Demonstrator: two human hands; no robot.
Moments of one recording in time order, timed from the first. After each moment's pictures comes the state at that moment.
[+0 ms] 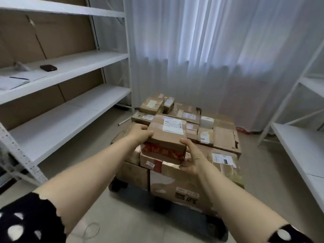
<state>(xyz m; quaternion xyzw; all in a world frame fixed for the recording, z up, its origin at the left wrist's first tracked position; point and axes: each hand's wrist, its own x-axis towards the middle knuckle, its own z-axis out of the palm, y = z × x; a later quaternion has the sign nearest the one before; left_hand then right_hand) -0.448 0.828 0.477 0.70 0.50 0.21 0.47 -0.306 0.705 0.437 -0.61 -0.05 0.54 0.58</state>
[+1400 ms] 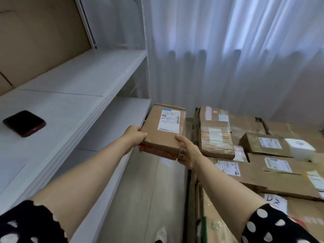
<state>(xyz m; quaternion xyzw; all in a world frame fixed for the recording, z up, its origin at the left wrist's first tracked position) -0.514 1.659 0.416 0.74 0.49 0.10 0.45 -0.368 1.530 0.344 -0.61 -0.04 0.51 0.60</state>
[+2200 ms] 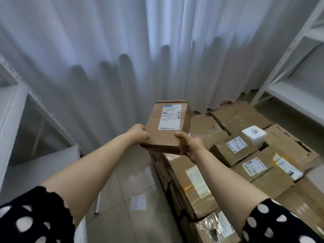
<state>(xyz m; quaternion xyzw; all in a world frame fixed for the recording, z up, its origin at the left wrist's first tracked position) -0.063 1.910 0.396 0.88 0.24 -0.15 0.38 -0.028 1.720 0.356 -0.62 0.20 0.27 0.71</state>
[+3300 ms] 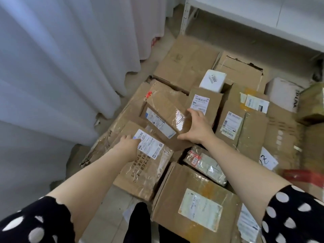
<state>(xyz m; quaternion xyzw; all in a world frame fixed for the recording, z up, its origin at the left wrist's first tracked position) 0.244 1.825 0.170 0.88 -0.21 -0.42 -0.10 0.194 1.588 0.187 -0.92 0.21 0.17 0.29</state>
